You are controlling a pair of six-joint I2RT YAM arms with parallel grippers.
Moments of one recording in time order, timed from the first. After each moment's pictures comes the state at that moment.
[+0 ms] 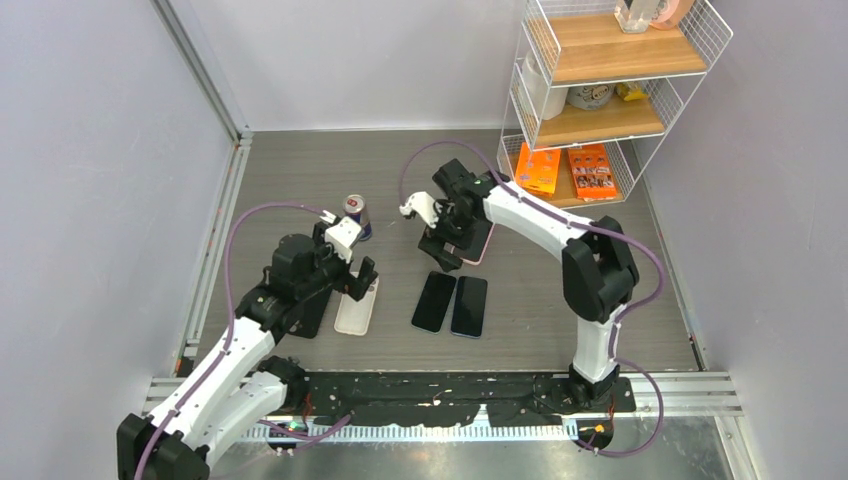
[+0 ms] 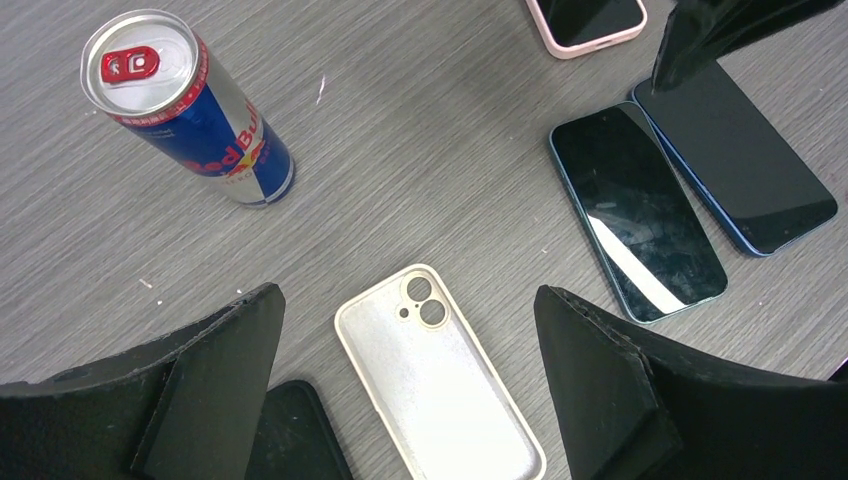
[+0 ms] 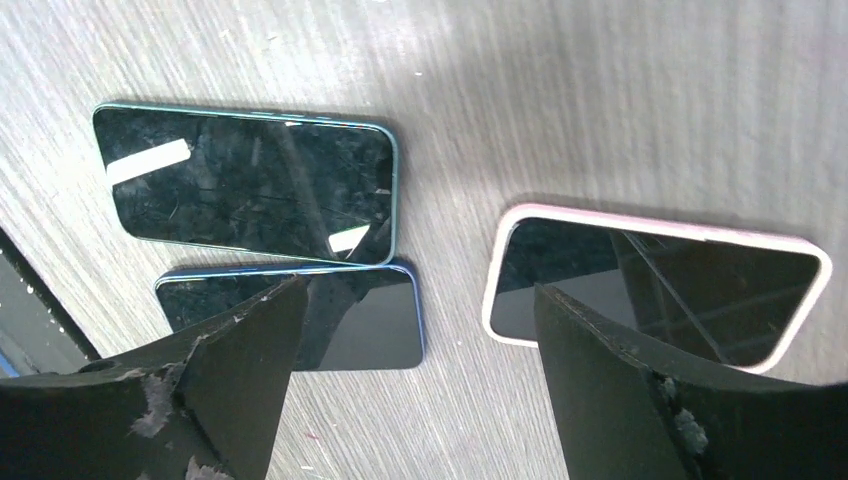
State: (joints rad) left arm -0.42 0.79 0.56 -0.24 0.23 0.16; right arm 0.66 1.93 1.58 -0.91 -0.30 -0.58
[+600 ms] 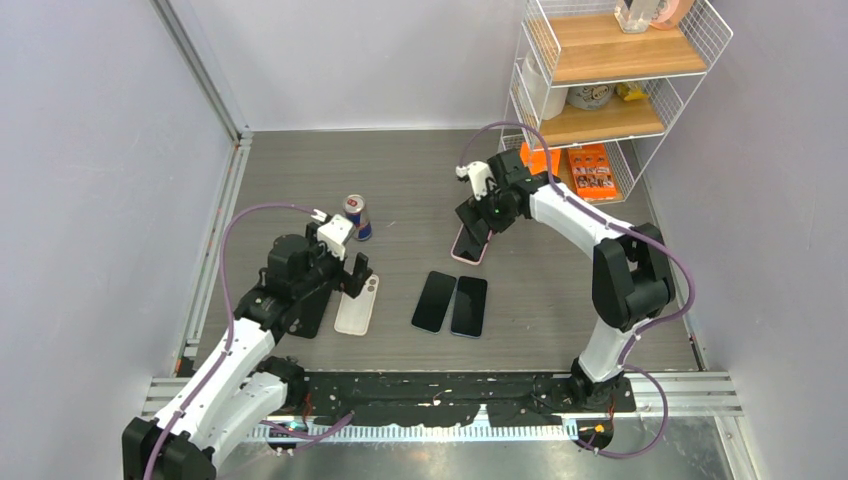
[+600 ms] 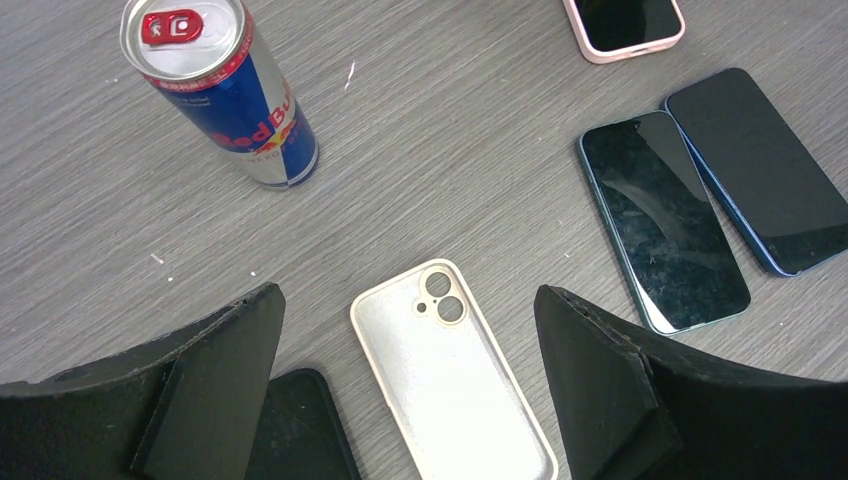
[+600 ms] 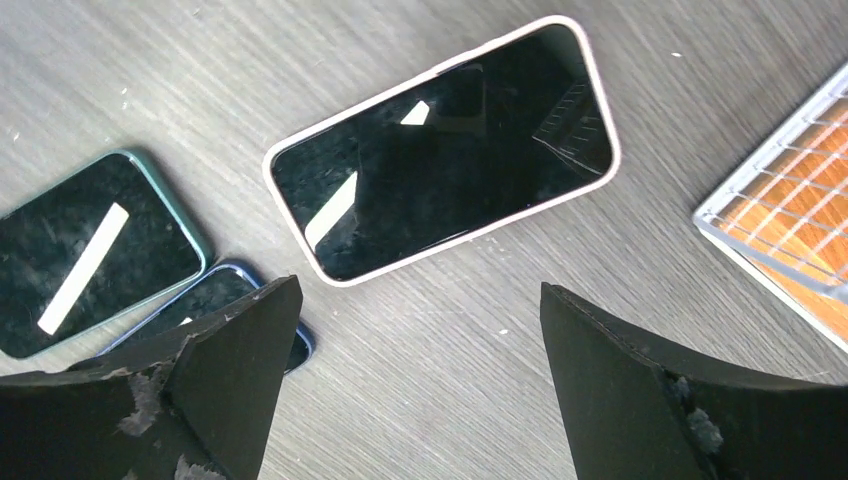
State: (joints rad) left arm -0.36 0.78 0.53 -0.21 0.24 0.13; right arm 0.44 1.76 1.33 -0.62 -0.19 -0.31
